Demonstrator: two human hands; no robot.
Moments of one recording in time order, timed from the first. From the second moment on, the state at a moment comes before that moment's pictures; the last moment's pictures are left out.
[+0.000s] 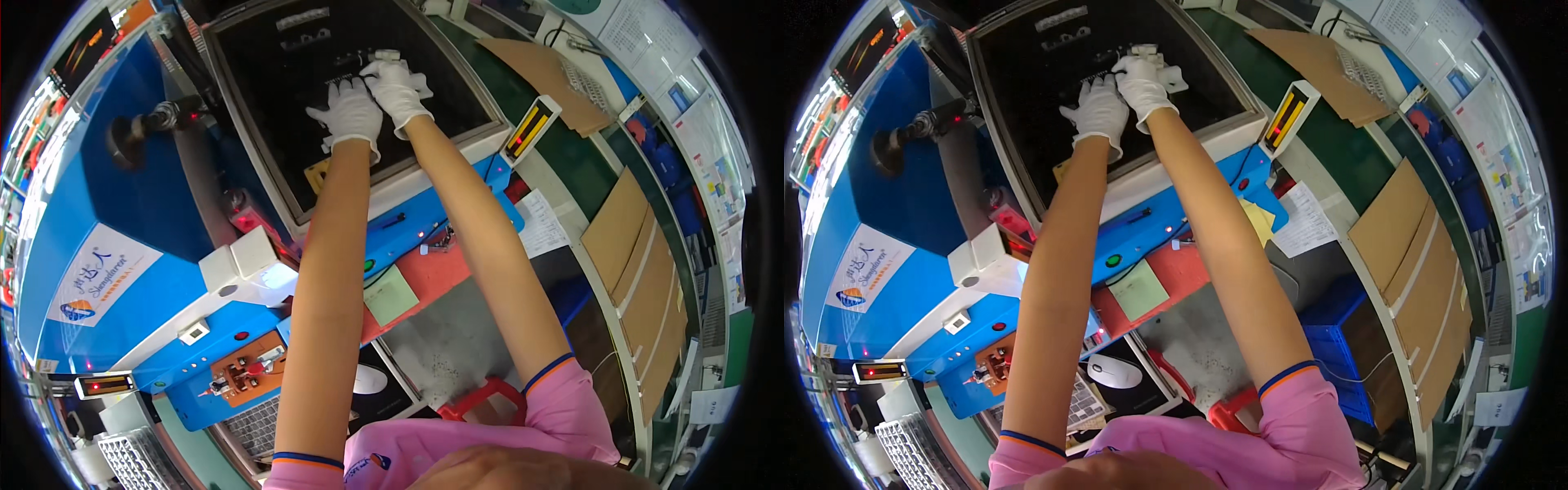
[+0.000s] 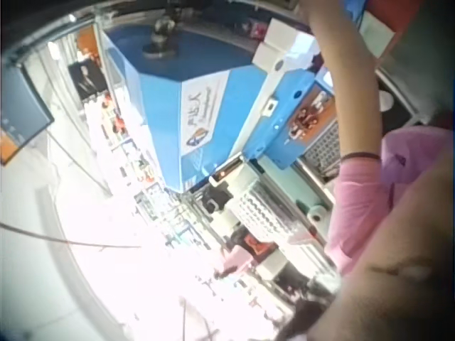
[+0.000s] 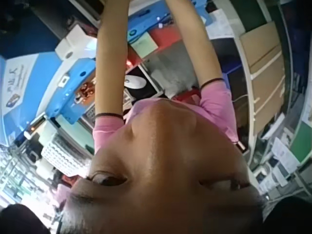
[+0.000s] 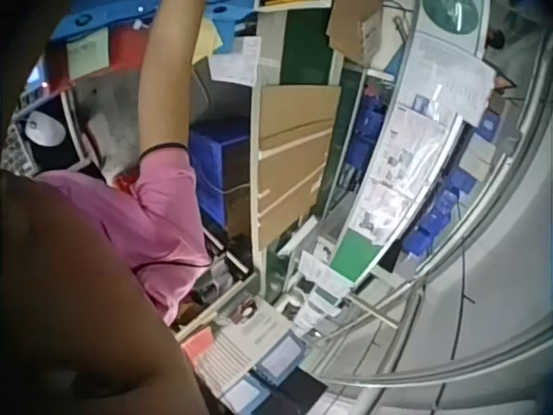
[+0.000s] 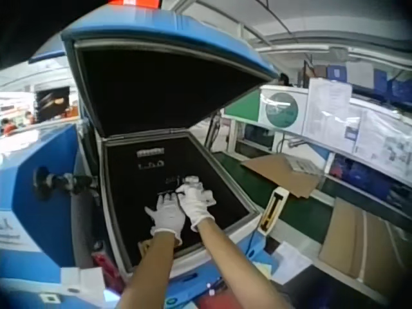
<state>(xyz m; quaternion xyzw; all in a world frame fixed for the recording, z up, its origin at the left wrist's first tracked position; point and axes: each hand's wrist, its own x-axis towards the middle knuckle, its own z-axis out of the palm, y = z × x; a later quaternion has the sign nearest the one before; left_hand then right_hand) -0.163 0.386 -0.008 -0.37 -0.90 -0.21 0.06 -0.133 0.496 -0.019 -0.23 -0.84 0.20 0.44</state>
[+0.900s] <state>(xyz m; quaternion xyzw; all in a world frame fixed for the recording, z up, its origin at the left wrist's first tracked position) -0.046 0.091 -0.032 -0.74 -0.67 -0.07 -0.01 -0.133 0.483 -0.005 -0.14 -0.94 0.10 0.31</state>
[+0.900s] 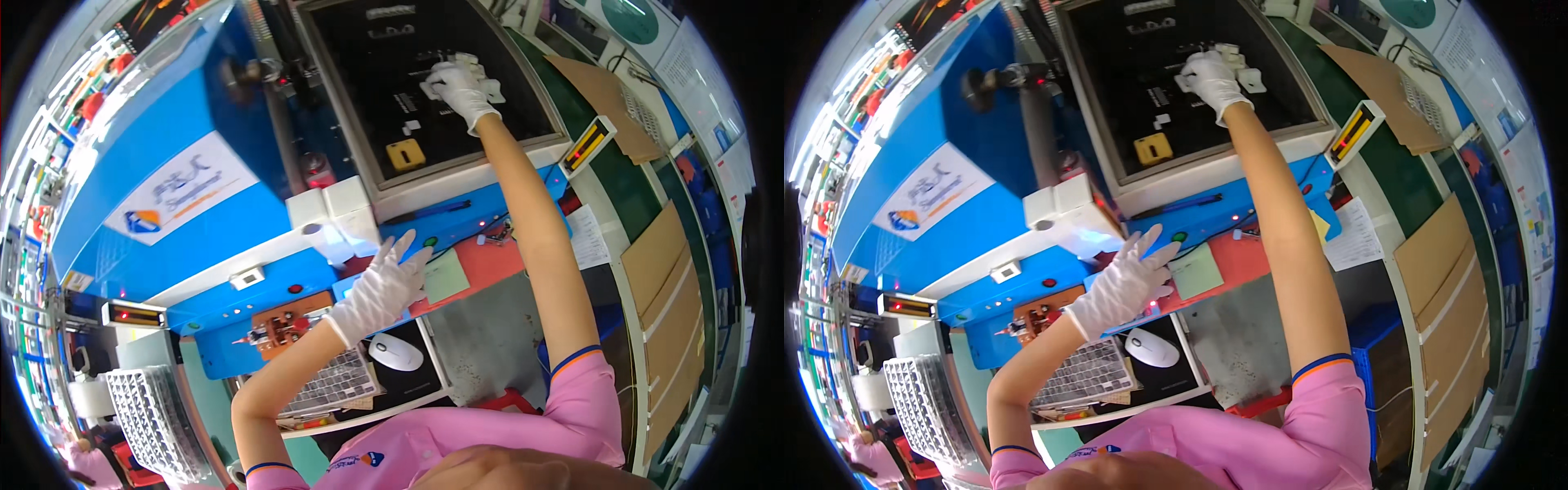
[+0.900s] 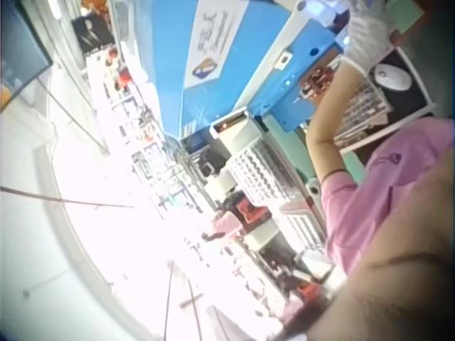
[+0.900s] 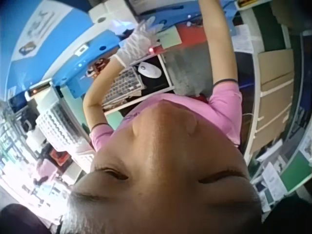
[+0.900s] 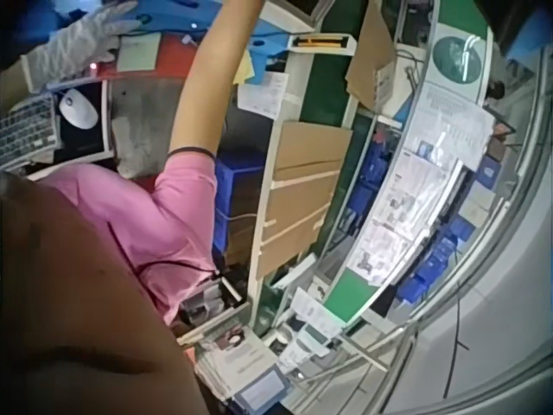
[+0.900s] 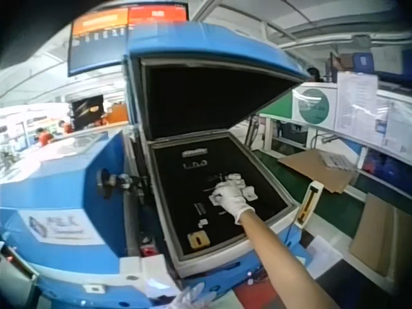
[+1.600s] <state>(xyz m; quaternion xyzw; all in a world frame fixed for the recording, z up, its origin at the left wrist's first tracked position) -0.012 0.131 -0.072 -0.65 -0.76 0.08 0.03 0.126 0.373 -0.108 -0.31 -0.67 0.42 0.53</state>
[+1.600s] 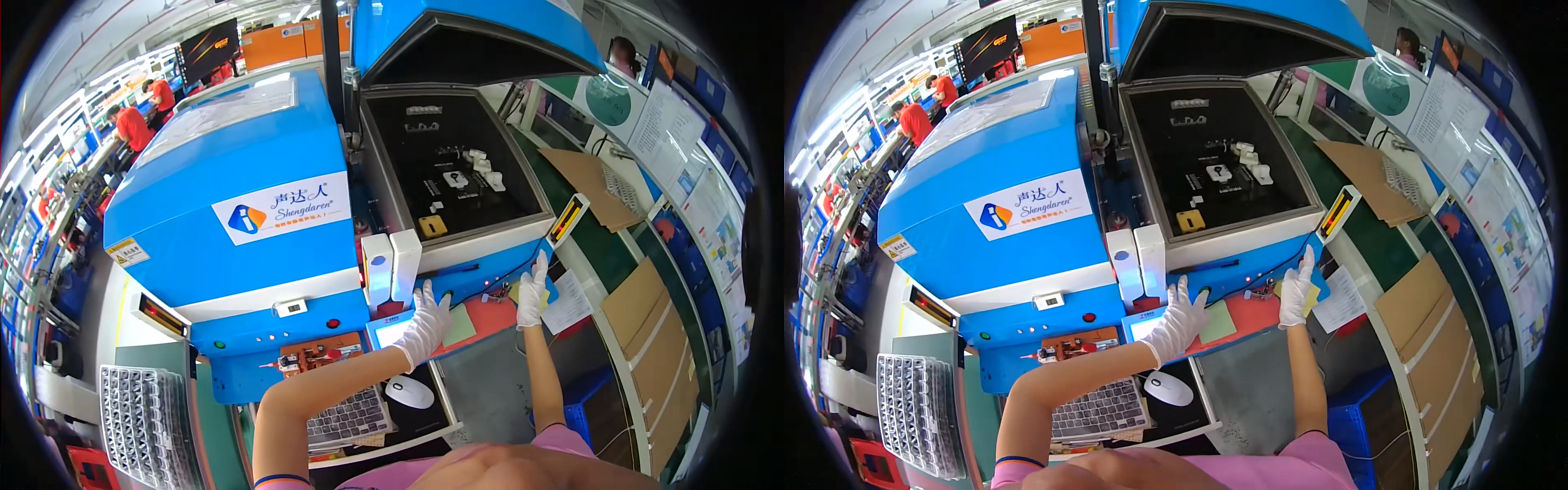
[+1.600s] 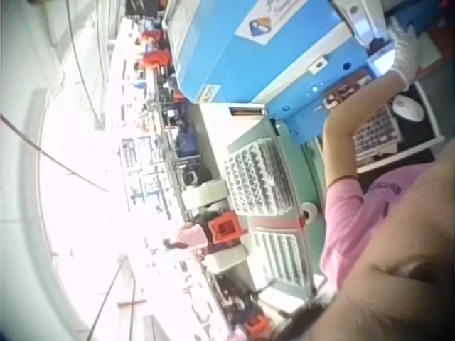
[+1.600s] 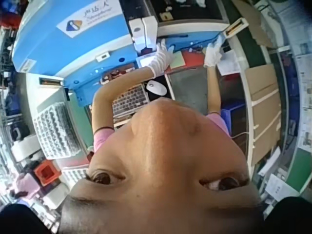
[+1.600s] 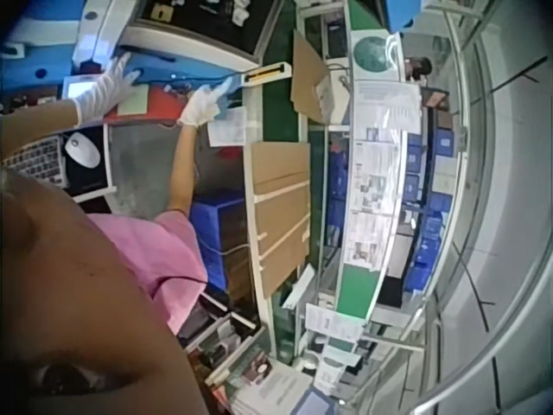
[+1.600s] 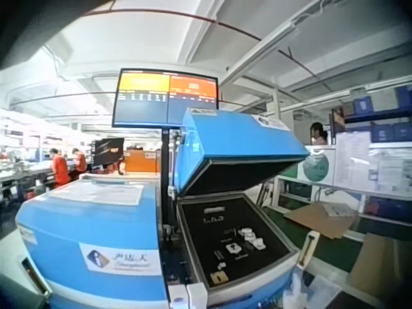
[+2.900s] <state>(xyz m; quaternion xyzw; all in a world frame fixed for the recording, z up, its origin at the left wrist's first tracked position) 0.067 -0.157 -0.064 -0.16 -0.77 -0.55 -0.29 0.009 0.049 -0.073 0.19 -0.92 0.25 0.25</state>
